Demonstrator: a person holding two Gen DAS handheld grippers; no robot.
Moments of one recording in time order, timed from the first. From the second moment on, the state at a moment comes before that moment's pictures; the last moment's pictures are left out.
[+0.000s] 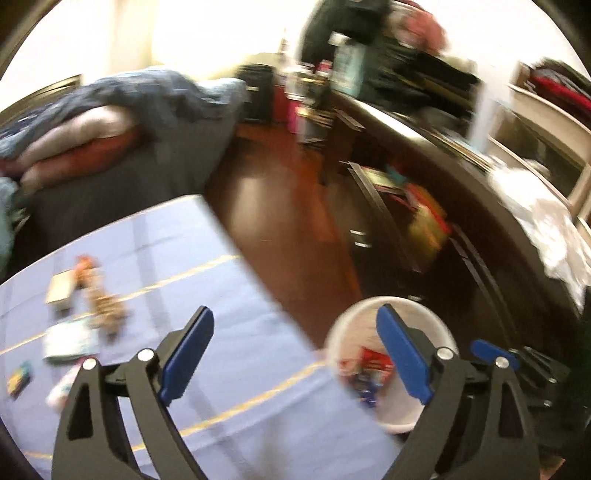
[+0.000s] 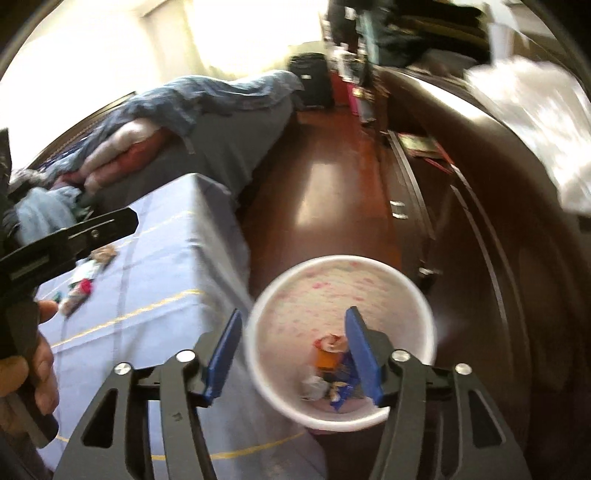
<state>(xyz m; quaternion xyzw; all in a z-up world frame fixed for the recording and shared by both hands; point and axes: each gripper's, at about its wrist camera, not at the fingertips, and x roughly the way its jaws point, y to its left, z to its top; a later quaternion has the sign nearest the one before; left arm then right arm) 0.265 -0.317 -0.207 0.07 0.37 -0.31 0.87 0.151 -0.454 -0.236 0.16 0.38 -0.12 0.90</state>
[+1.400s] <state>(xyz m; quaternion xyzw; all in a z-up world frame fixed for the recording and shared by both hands) 0.395 -0.037 -0.282 -0.02 0.45 0.06 0.89 0.305 -0.220 -0.249 0.03 0.43 0.09 0.90</state>
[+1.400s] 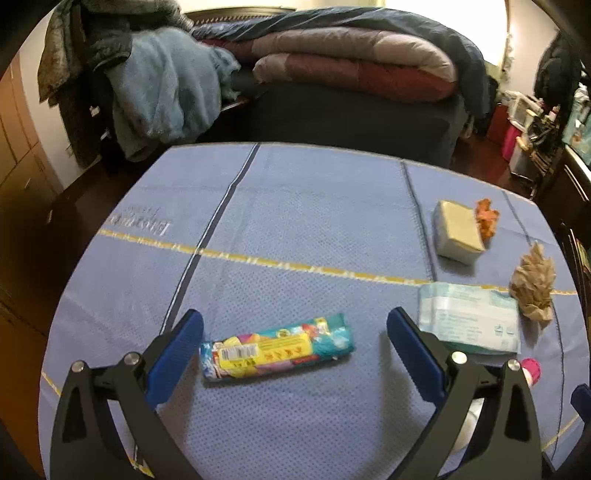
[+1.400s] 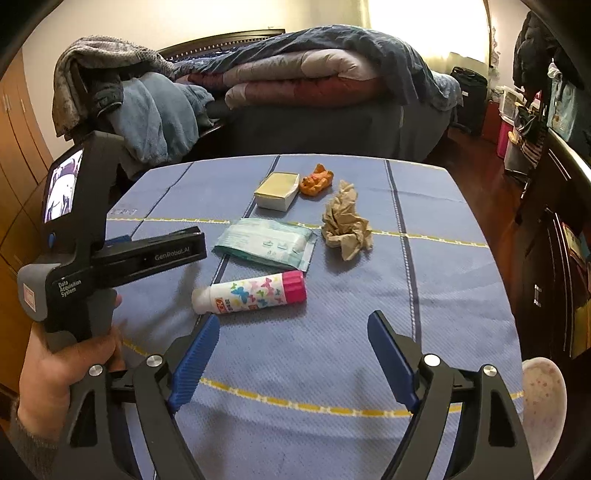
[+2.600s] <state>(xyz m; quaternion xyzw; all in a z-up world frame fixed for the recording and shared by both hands) 0.354 0.008 -0.247 -0.06 0.42 0.05 0.90 0.329 -0.178 -0.267 -0.01 0.46 0.11 0.88</state>
